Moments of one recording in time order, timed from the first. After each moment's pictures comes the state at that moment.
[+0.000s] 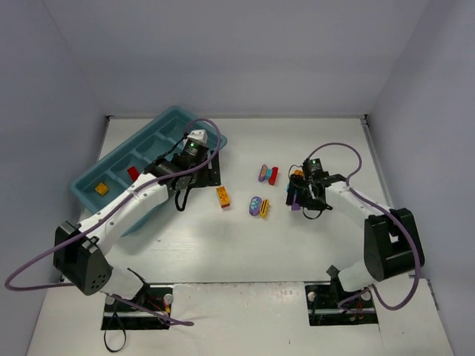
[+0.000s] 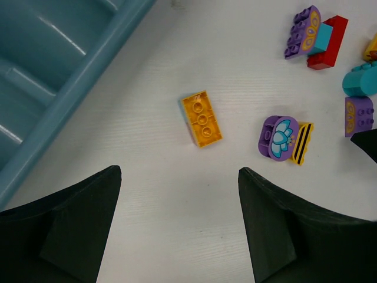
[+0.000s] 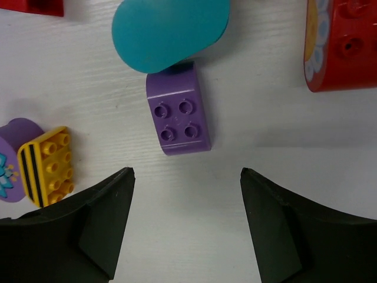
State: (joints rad) left arm -0.63 1.45 1.31 -0.70 -0.21 -0.56; right arm 0.28 1.46 0.83 -0.46 0.03 0.45
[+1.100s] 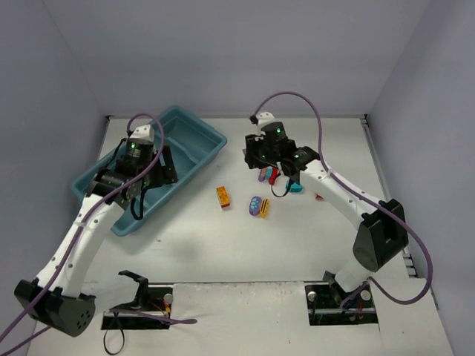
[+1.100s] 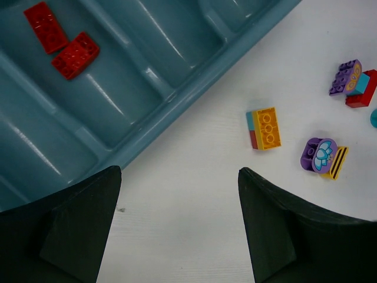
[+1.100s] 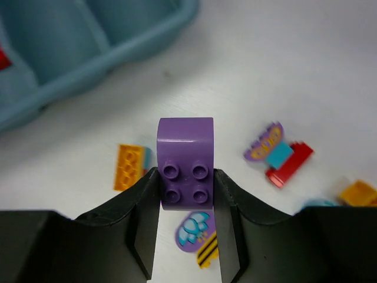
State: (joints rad) left arm -0.36 1.14 1.26 -0.86 -0.20 -0.46; right arm 0.58 1.59 1.29 -0.36 0.04 0.22
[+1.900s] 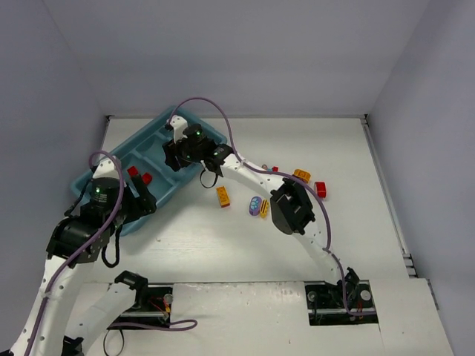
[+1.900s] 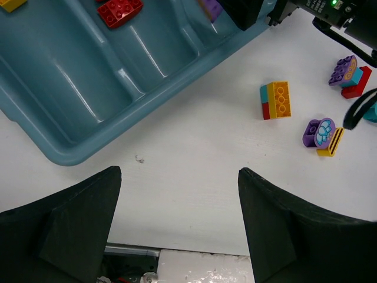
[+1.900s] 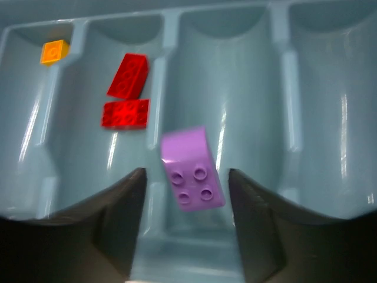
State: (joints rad) left arm -0.32 0.75 1.13 -1.07 -0.24 -0.55; right arm 0.84 2.44 2.21 -0.22 -0.16 0.11
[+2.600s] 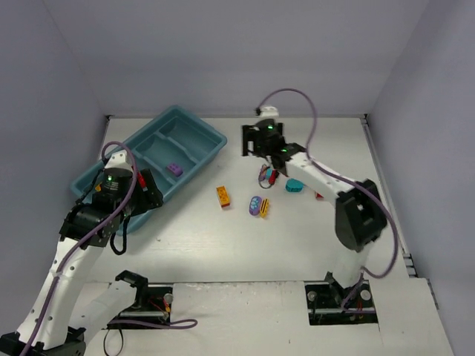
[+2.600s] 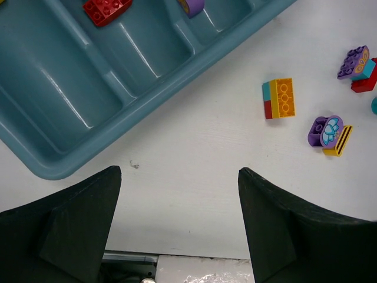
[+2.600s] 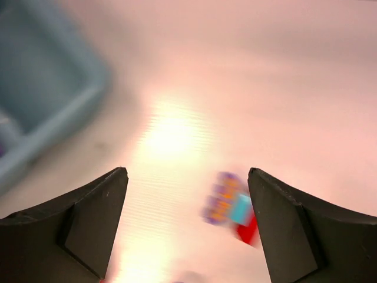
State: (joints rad) left arm -0.32 0.82 1.11 -1.03 -0.22 -0.54; right arm 0.61 1.89 1.47 -0.14 0.27 0.27
